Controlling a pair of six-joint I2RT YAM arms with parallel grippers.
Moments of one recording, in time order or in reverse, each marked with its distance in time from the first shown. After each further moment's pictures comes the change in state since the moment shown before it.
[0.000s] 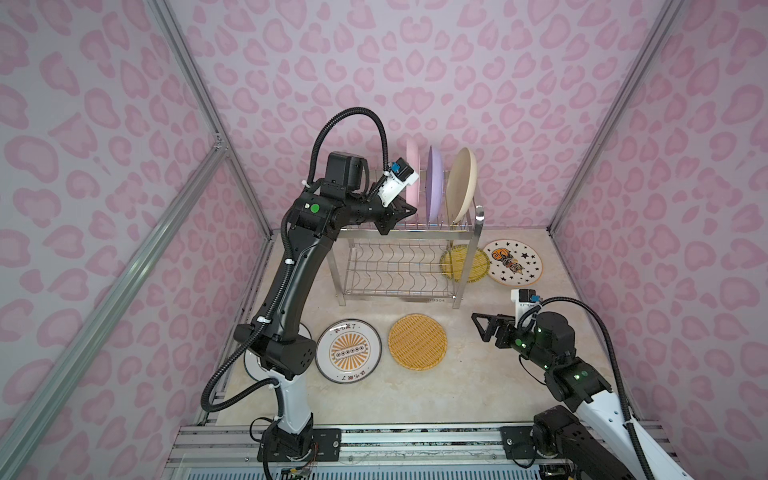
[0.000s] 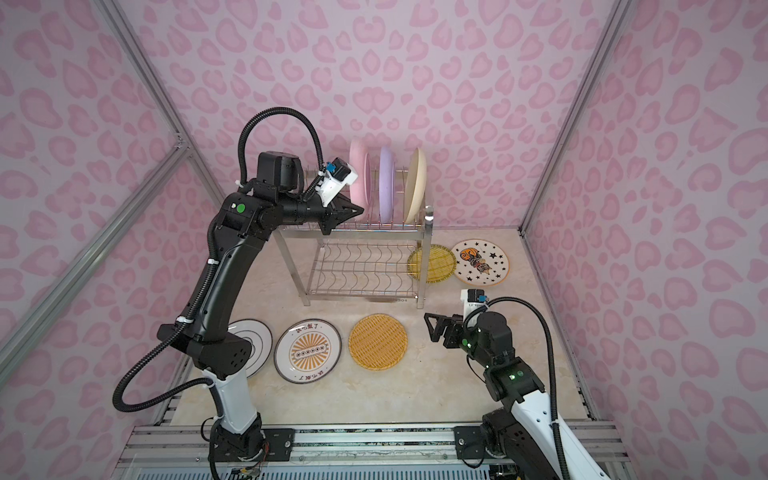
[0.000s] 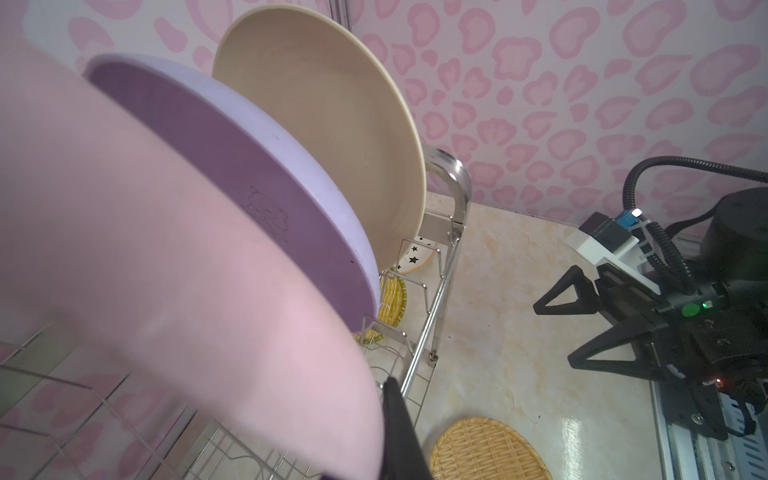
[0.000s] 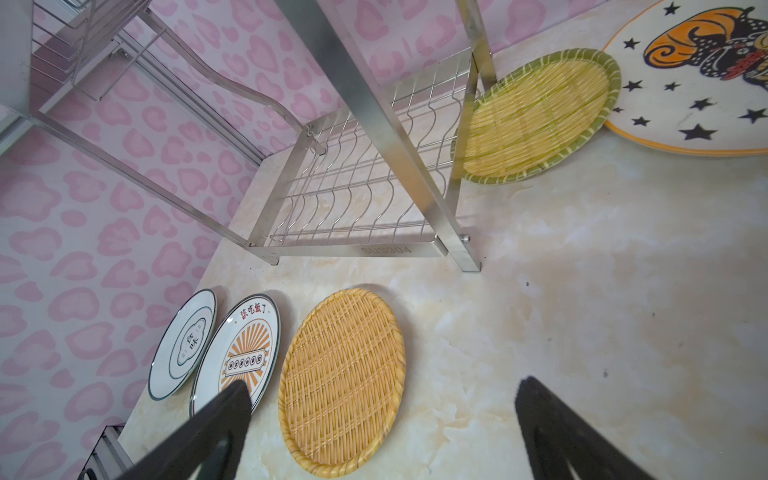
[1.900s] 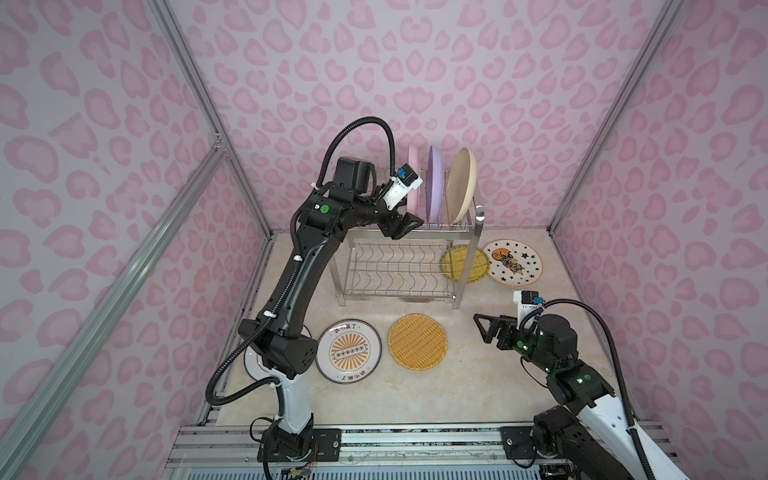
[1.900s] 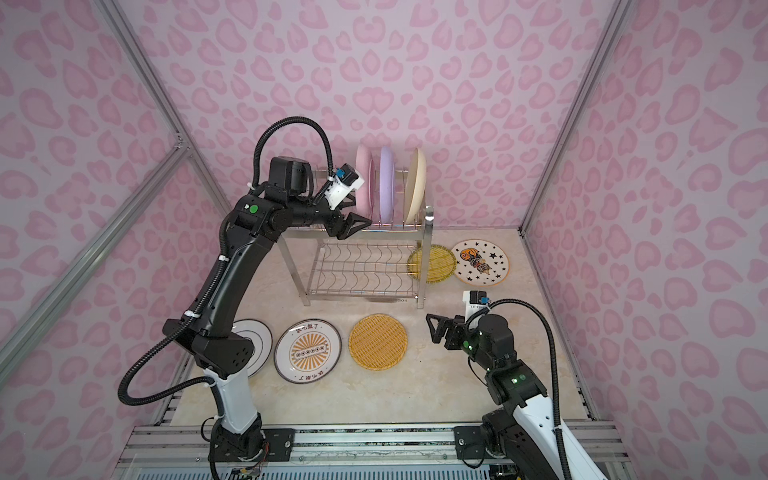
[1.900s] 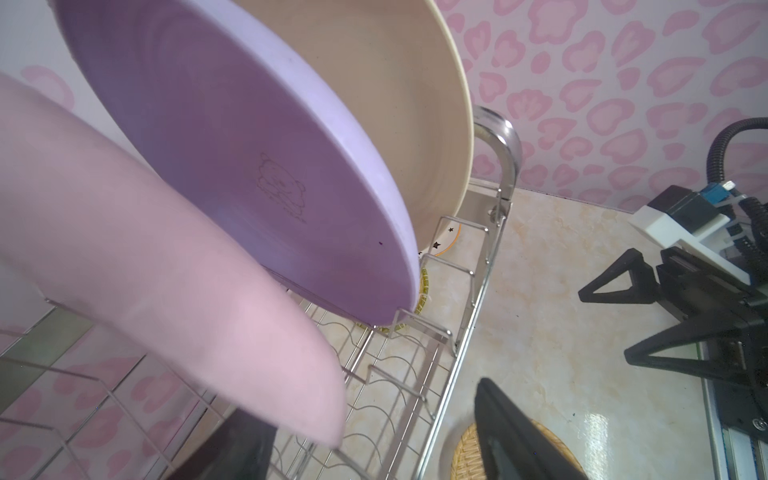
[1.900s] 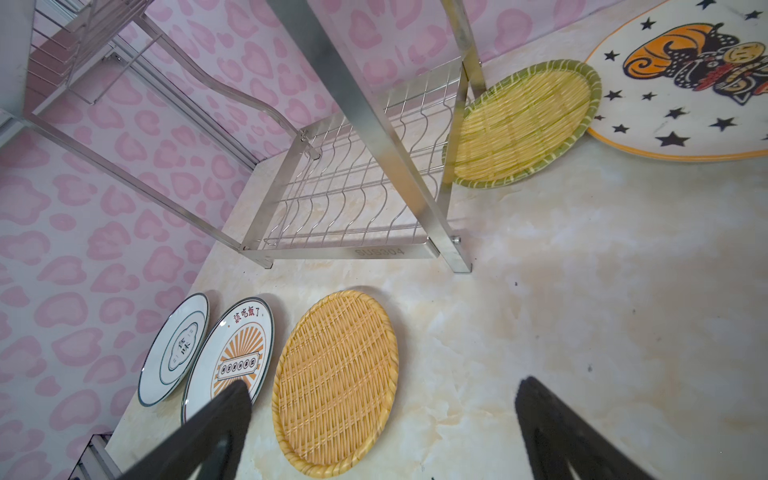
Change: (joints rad) left arm -0.011 -0.002 -0.070 0.051 -0.072 0.016; right arm 0.010 -0.036 0.000 -0.034 0.037 -0.005
